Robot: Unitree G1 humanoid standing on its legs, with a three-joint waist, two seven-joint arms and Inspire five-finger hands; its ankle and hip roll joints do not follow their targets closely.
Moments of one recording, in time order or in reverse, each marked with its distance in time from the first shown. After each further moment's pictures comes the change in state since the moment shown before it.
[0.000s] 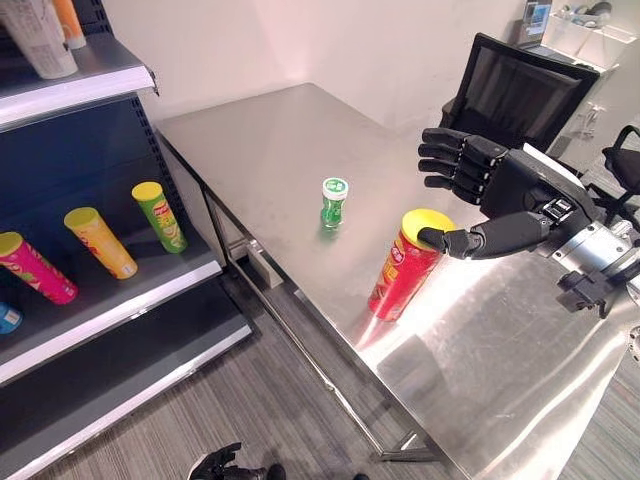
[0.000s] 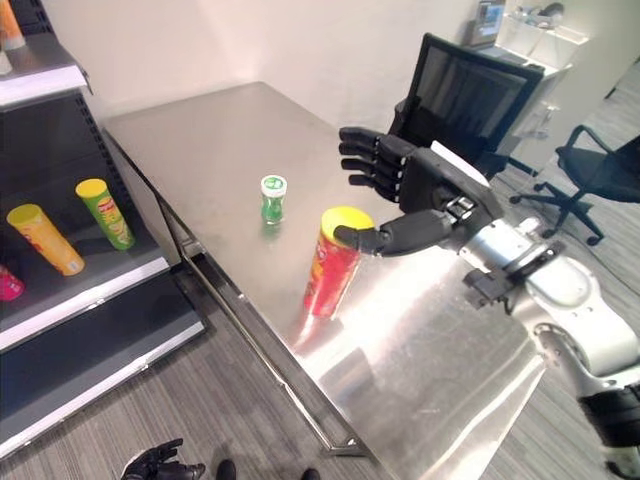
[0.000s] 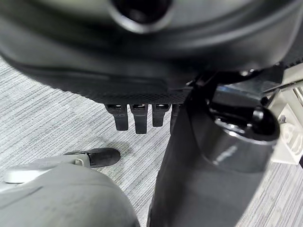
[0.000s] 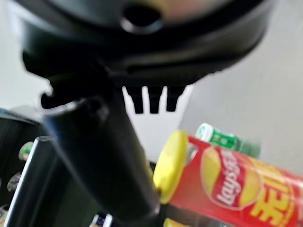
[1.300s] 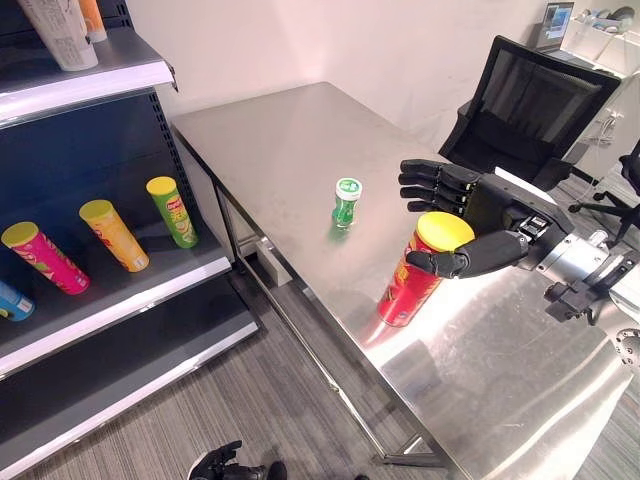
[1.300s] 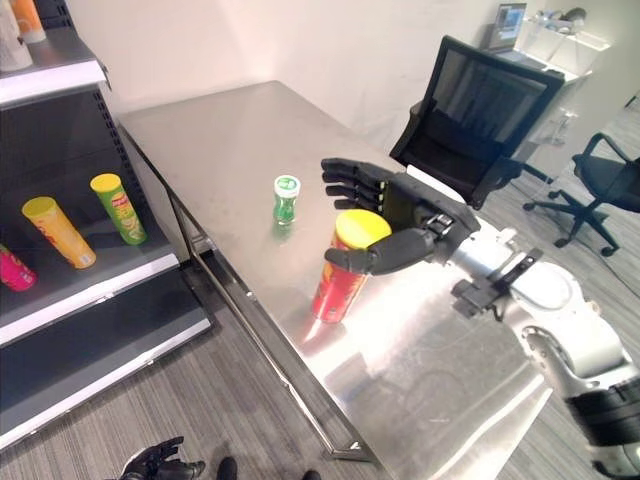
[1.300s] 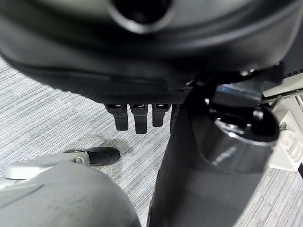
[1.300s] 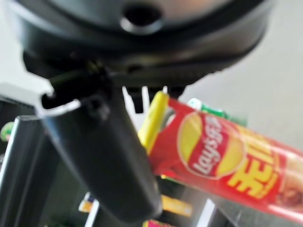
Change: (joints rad) left arm -0.003 -0.001 0.009 -0.001 0.006 -0.003 -0.016; right arm -0.010 0.040 0.023 0.011 -0.074 0.050 0.085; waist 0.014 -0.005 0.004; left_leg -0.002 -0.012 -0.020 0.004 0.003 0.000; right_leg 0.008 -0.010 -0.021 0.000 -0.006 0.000
